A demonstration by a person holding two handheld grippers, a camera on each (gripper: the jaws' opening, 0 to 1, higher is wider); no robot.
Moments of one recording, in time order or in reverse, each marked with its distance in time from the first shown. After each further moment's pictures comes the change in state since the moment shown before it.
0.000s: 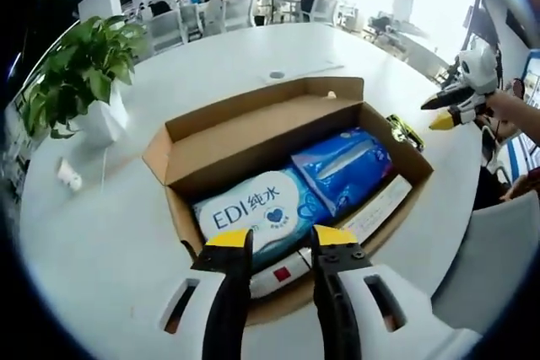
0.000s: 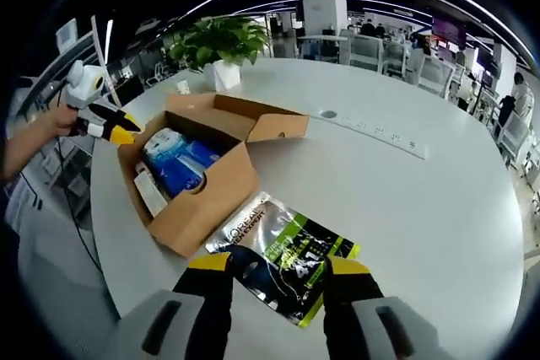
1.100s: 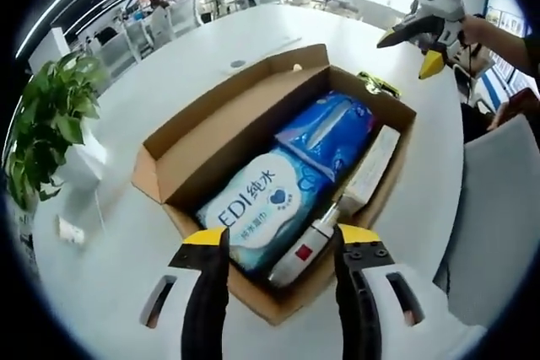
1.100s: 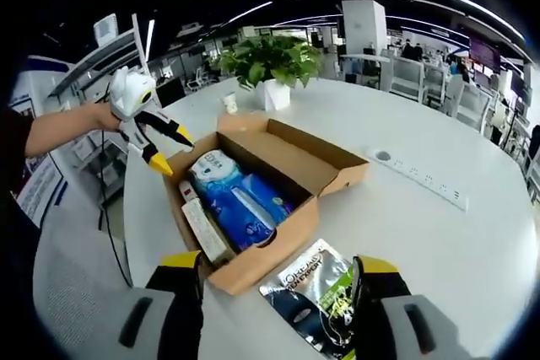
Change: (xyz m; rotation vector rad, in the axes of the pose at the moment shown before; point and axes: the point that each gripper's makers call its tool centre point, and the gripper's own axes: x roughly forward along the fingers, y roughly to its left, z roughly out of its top) left arm 0.001 0.004 -0.012 0.312 0.088 -0.122; right arm 0.007 0.069 0.055 -0.131 -0.080 0.185
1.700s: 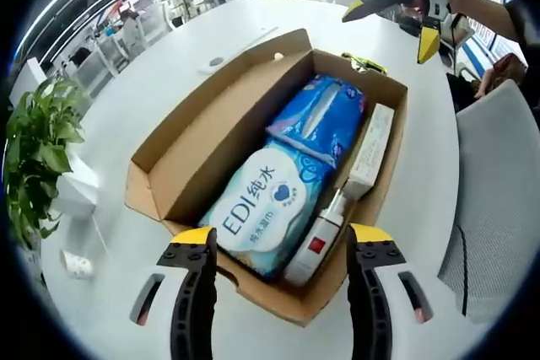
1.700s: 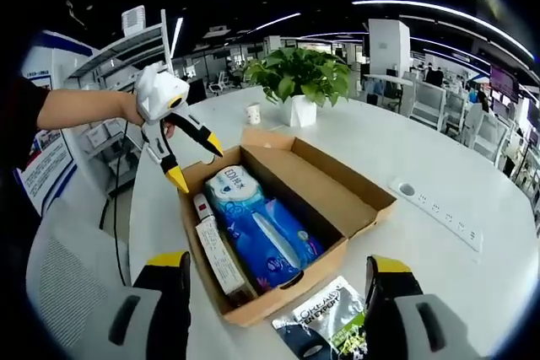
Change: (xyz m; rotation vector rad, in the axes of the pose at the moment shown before) left arm 0.008 0.004 -0.002 0.135 0.036 -0.064; right arm 0.024 0.025 0.032 -0.102 -0.066 0.054
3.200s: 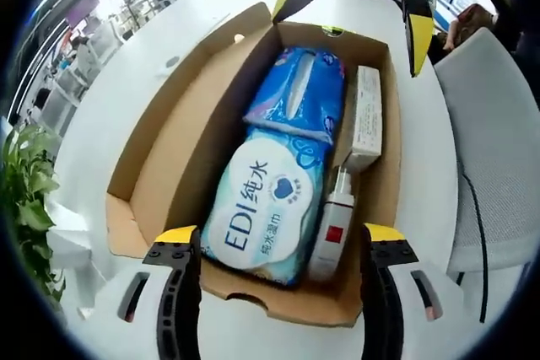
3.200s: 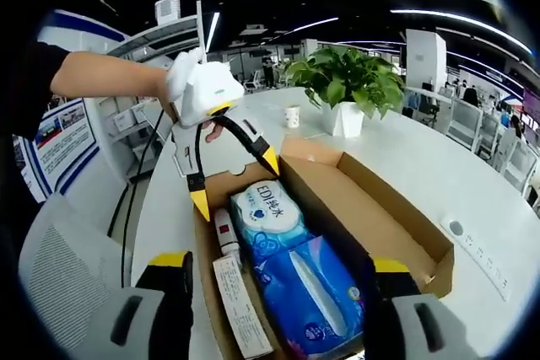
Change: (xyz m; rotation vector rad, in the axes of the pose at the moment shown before) left arm 0.027 0.008 -0.008 0.214 0.082 -0.132; right arm 0.076 0.047 0.027 -0.117 0.000 0.151
